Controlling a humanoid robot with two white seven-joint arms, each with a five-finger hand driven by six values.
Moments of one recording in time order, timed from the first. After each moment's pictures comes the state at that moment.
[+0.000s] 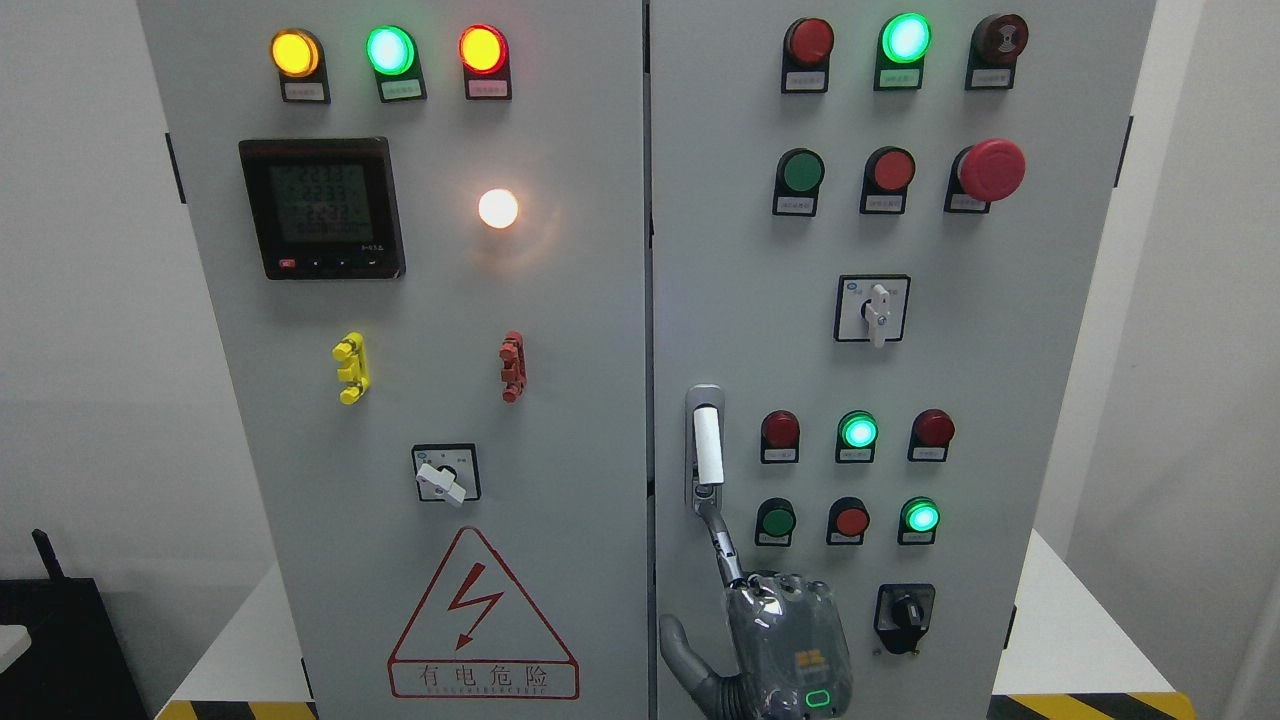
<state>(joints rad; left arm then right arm) 0.11 -0.05 0.00 0.00 0.11 -0.11 -0.07 -0.33 0.09 0.33 -1.58 1.32 0.10 -0.28</state>
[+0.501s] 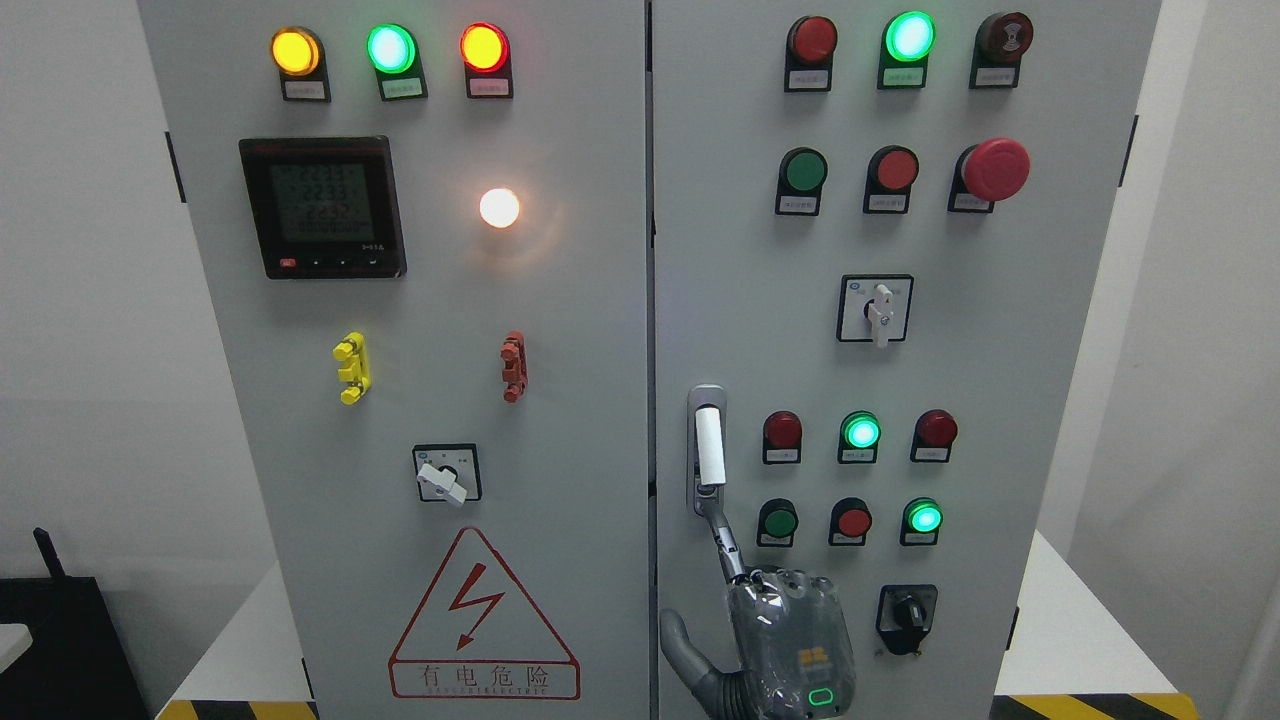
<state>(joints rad) 0.11 -0.05 0.00 0.00 0.11 -0.11 -0.07 -0.33 0.09 0.34 -1.60 1.32 0.09 -0.30</state>
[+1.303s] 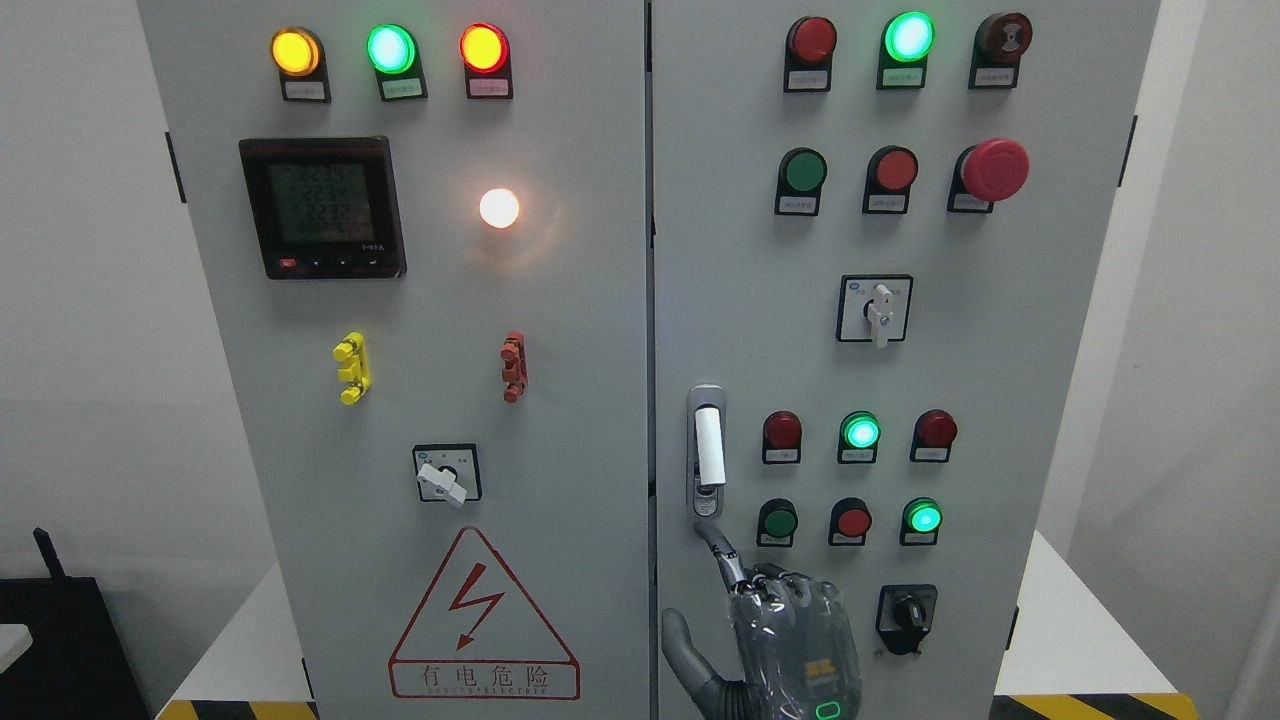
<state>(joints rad) 0.11 -0.05 0.00 0.00 0.11 -0.11 -0.07 -0.29 0.09 0.33 -1.65 1.30 0.05 -0.34</state>
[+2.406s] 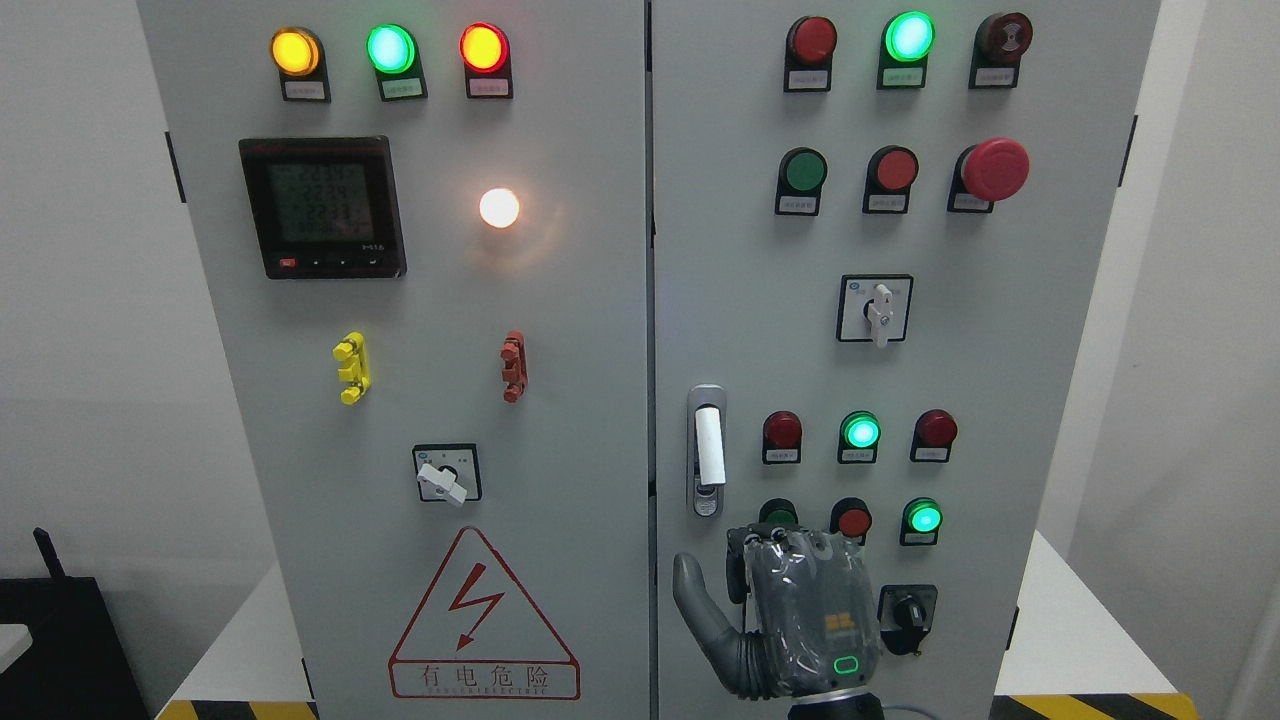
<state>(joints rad) 0.11 -0.05 0.00 0.00 0.11 -0.11 -0.07 -0.37 0.09 0.33 -1.72 1.29 0.13 -0.26</state>
